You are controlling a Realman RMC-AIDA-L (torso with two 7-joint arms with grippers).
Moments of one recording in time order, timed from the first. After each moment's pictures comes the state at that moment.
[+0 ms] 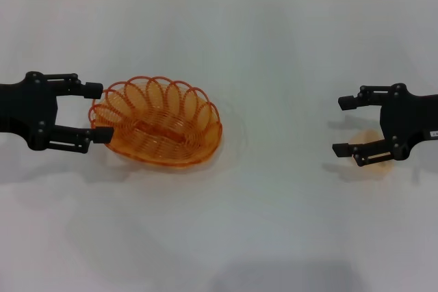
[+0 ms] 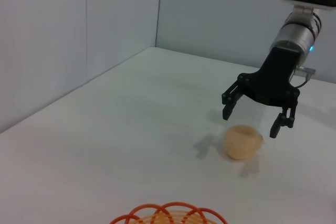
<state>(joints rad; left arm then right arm) -0.54 -1.88 0.64 0.71 2.11 1.81 -1.34 0.52 1.92 -1.12 -0.71 -1.78 -1.48 1.23</state>
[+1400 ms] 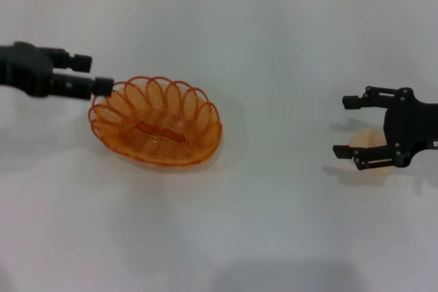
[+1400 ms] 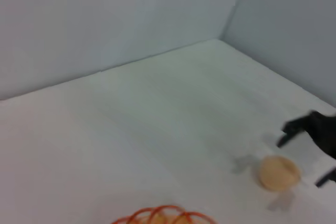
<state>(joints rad) -0.55 -1.96 0.65 1.11 2.16 1.86 -1.98 0.41 1.98 -1.06 -0.82 -1.76 -1.49 1.17</state>
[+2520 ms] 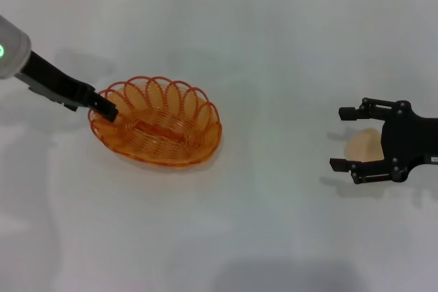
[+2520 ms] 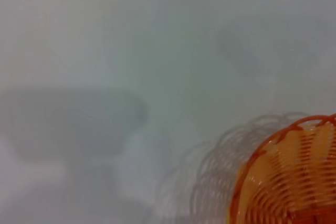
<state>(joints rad) -0.82 -2.00 0.89 0.87 2.77 1.52 -2.52 0.38 2.01 -1.05 -0.81 -1.76 -1.51 1.11</state>
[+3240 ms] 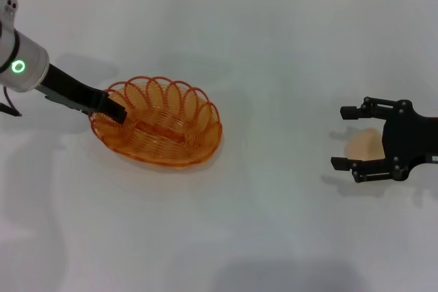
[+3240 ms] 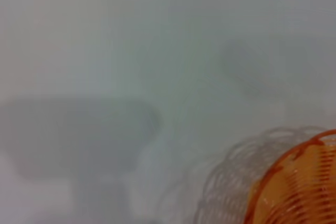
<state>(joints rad) -0.80 -2.04 0.89 0.82 2.77 1.38 -2.53 0.38 2.01 -1.05 -0.81 -1.76 -1.51 1.11</state>
